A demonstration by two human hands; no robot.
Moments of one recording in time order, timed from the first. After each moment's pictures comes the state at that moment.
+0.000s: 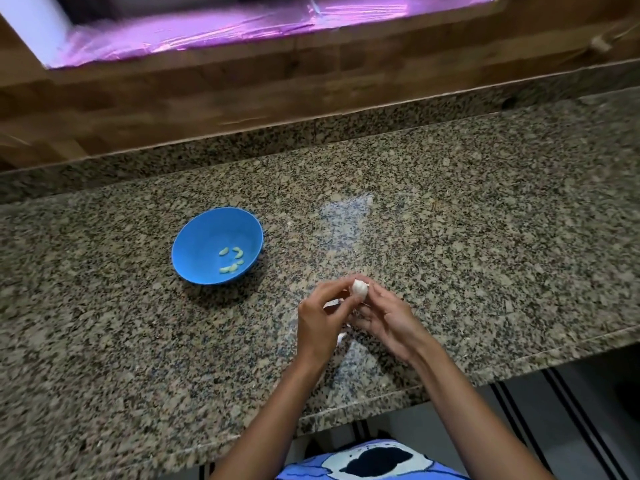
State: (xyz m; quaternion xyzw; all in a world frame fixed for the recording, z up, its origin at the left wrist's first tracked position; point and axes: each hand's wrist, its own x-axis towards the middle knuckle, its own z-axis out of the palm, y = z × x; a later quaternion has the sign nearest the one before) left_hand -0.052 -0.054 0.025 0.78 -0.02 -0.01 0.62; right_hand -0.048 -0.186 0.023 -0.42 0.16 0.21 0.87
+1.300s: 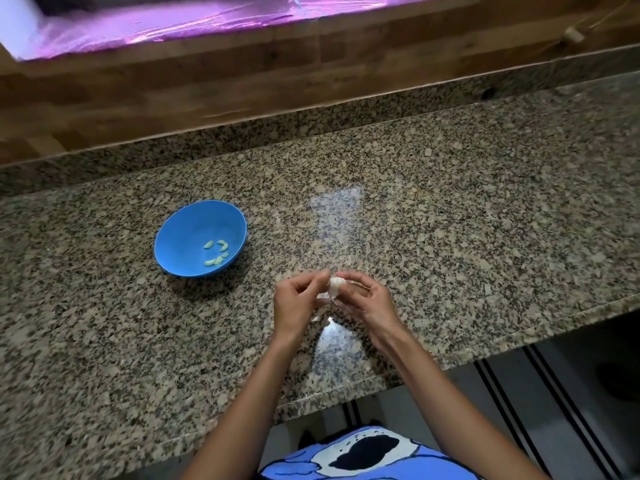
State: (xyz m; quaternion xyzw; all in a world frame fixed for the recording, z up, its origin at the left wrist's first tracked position) left_hand -0.043 -0.048 0.029 0.72 0.10 -0.09 0.68; right_hand -0.055 -0.180 0.009 -0.52 0.20 0.12 0.82
